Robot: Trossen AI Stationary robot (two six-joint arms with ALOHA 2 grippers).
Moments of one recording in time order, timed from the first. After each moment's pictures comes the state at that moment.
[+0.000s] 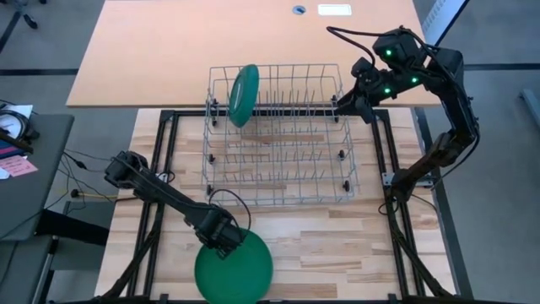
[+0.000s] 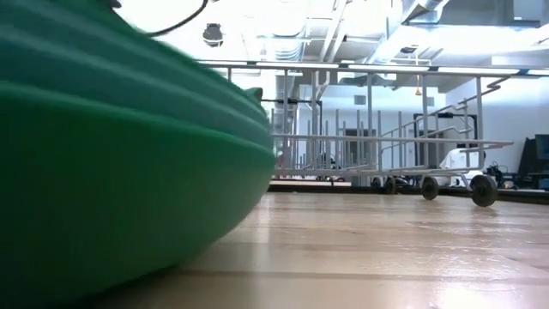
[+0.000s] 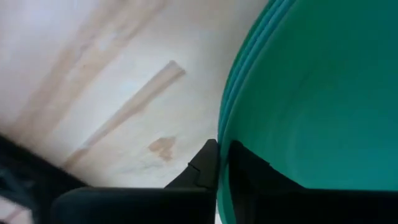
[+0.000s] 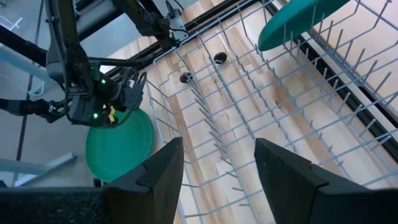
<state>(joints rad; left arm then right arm) -0.49 1.74 1.28 -1.16 0.19 -1.33 -0.57 1.56 2.35 -1.57 -0.42 0.09</state>
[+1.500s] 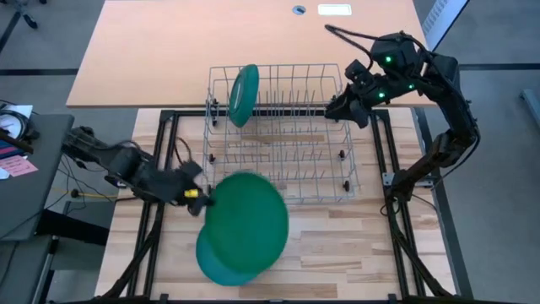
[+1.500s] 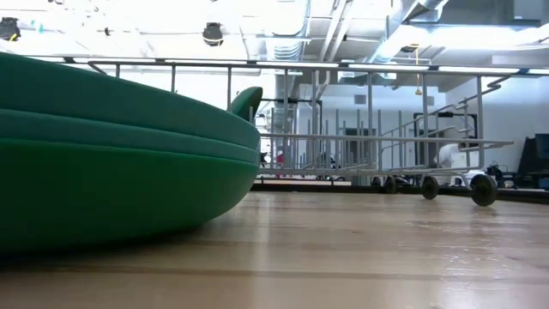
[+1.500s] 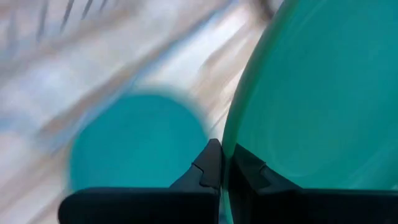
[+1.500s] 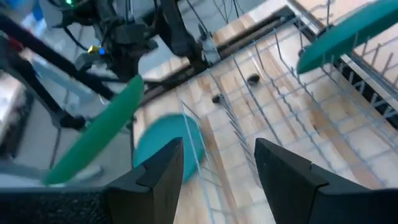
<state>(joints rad) -0.46 1.07 1.33 -0.93 -0.31 -1.32 -0.43 1.56 2.35 -1.39 -0.42 0.27</state>
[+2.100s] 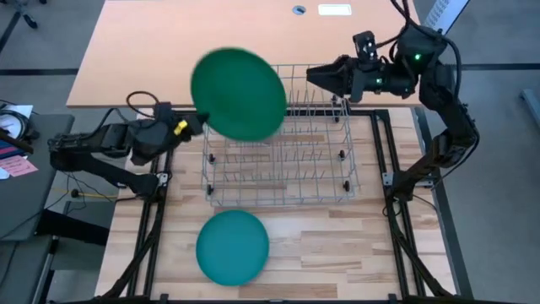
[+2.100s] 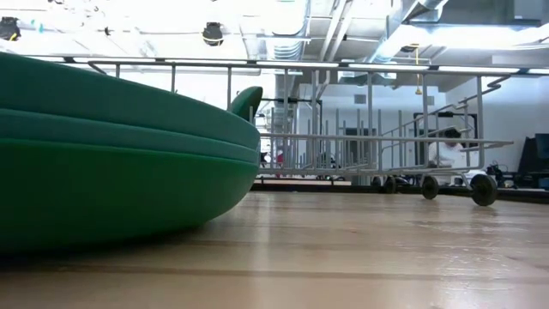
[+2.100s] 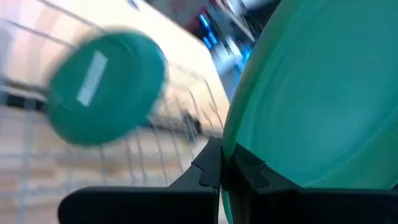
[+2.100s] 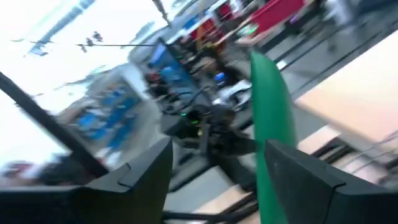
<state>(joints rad) -0.09 0.97 1.33 -0.69 -0.94 -1.19 -0.25 1.57 2.35 -0.78 -0.16 0.58</state>
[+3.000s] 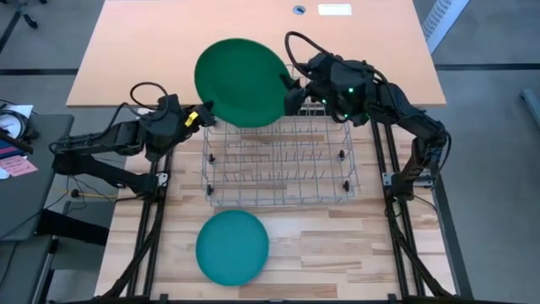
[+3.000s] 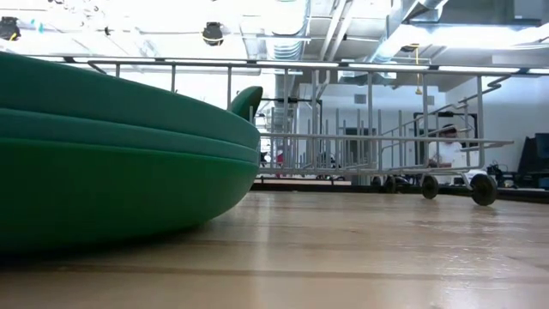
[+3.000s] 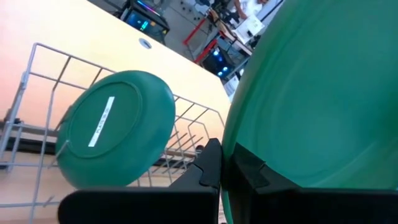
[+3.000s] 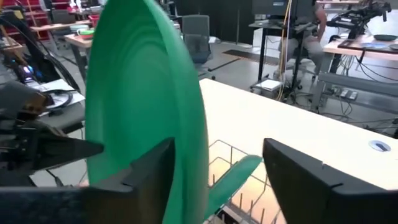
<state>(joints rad) 0.01 1.04 1.33 -0.56 -0.97 -1.02 -0.10 1.74 2.35 -0.81 0.67 0.21</state>
